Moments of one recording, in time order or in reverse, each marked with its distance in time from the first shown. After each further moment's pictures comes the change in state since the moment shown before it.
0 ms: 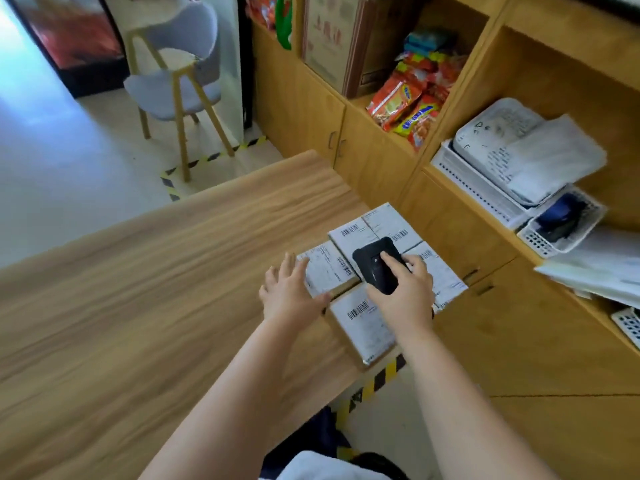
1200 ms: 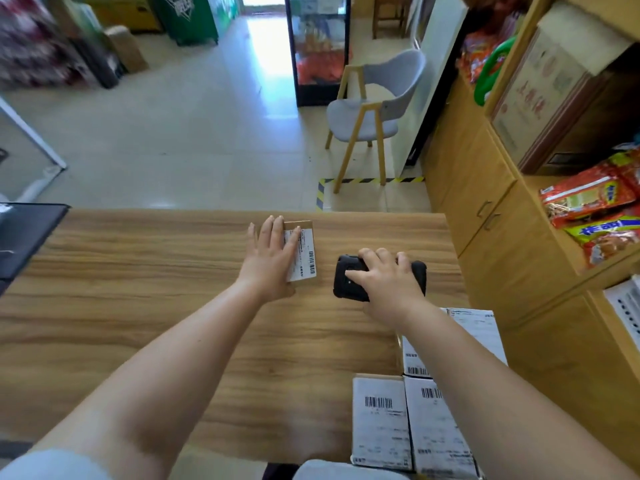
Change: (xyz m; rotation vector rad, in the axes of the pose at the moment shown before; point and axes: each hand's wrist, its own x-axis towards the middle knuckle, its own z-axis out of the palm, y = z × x) left_hand 0.020 -0.039 -0.119 0.720 0.251 -0.332; right_hand 0.134 -0.128 0.021 -0.657 -0.479 -1.249
